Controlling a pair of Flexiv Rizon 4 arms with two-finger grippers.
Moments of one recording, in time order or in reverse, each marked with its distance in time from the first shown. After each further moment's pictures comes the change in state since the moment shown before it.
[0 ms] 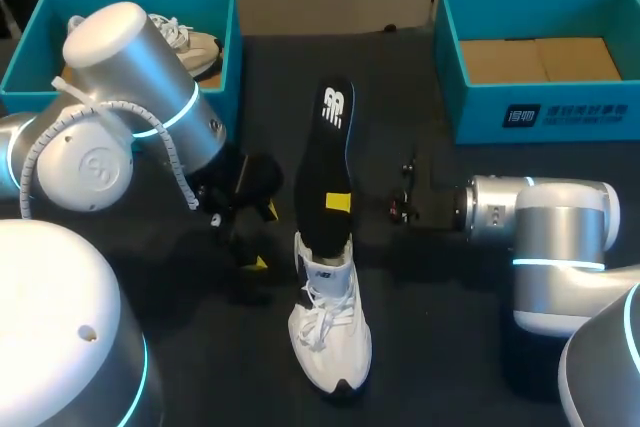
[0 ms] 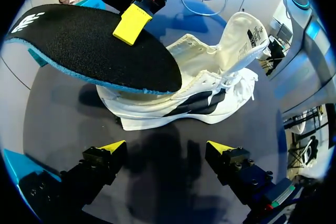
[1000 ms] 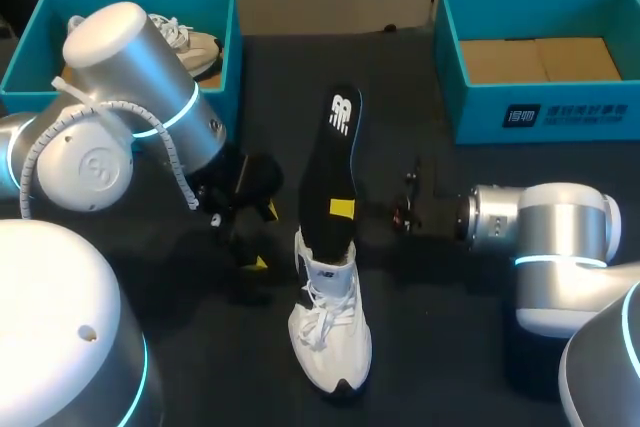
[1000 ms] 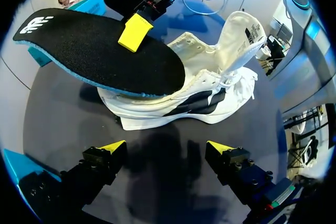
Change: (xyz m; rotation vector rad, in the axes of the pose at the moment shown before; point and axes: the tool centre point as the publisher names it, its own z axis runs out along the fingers) left arm 0.000 0.000 0.000 0.000 0.000 0.000; right arm -0.010 -0.010 -0.005 -0.019 -0.012 -0.009
